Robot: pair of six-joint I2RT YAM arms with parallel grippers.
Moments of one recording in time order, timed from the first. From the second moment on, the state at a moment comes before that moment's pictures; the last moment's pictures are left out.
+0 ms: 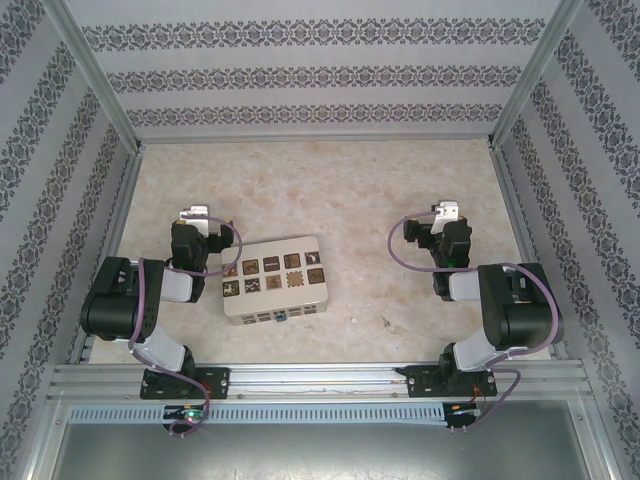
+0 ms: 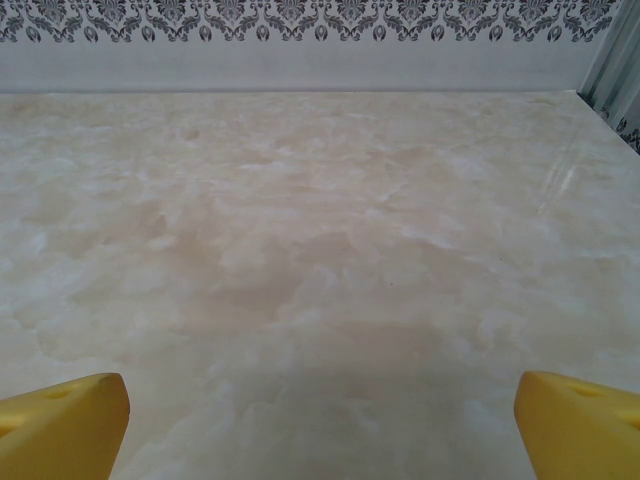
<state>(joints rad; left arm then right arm) -0.01 1.61 0.38 0.89 -0.08 0.00 0.01 1.54 0.36 0.86 0.00 0.03</state>
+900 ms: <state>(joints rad) -0.01 1.02 0.55 0.27 -0.11 -0.14 0.01 1.12 0.46 0.43 -0.02 0.15</state>
